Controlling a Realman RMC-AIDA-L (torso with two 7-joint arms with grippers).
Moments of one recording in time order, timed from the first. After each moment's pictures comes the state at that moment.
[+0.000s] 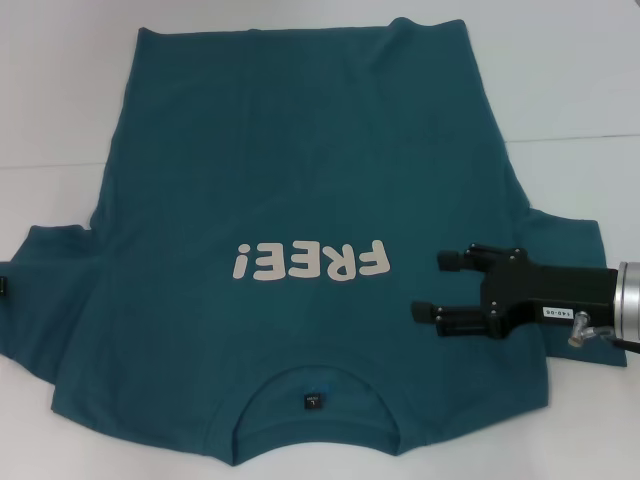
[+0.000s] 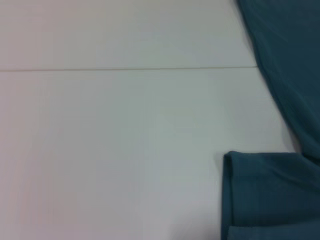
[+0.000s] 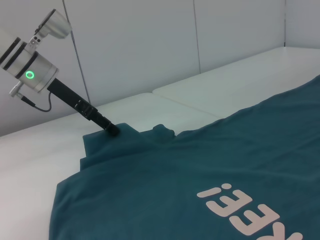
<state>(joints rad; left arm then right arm) -0.66 -1.97 -2.51 -0.70 -0.43 0.88 -2.32 0.53 2.09 -0.66 -0.67 -2.04 -1.43 1.32</state>
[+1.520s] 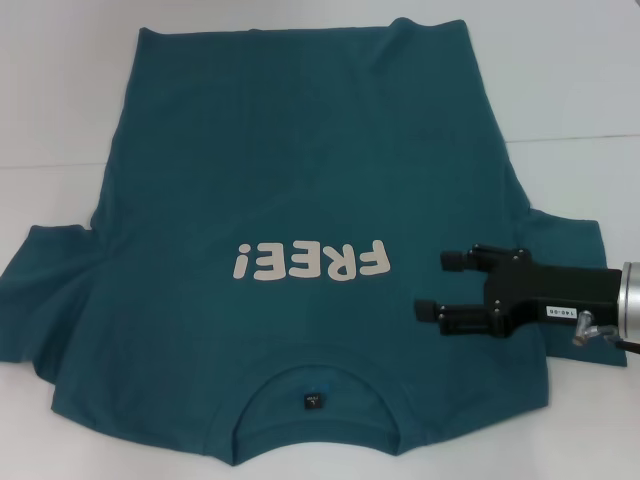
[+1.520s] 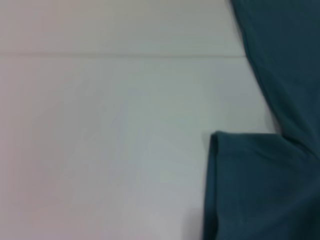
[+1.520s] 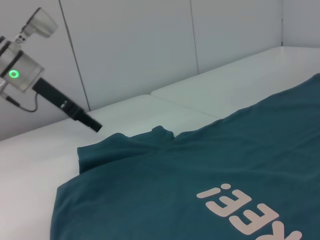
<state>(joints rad) -0.59 -2.02 -2.52 -0.90 -0.41 1.06 -2.35 0.53 2.09 -0.65 -0.67 -2.04 -1.44 1.35</state>
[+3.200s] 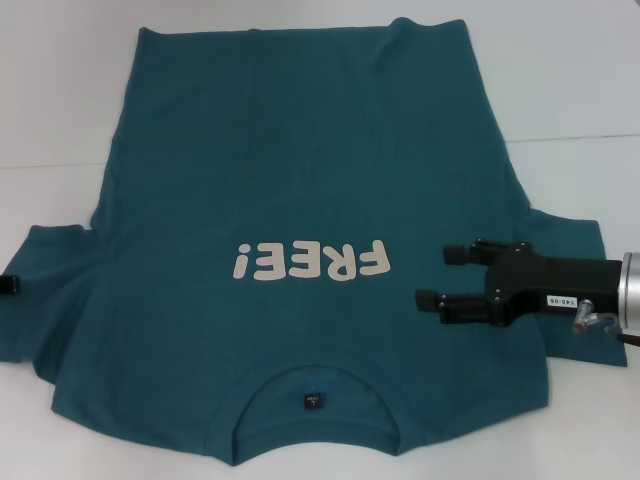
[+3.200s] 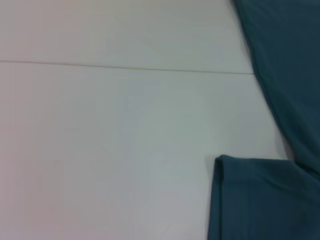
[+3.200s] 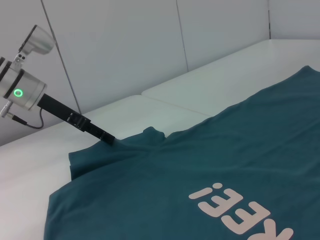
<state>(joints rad) -0.66 -1.98 -2.53 -0.63 -0.48 0.82 -2.29 0.53 2.09 -0.66 -0.70 -2.05 -1.43 1.43</state>
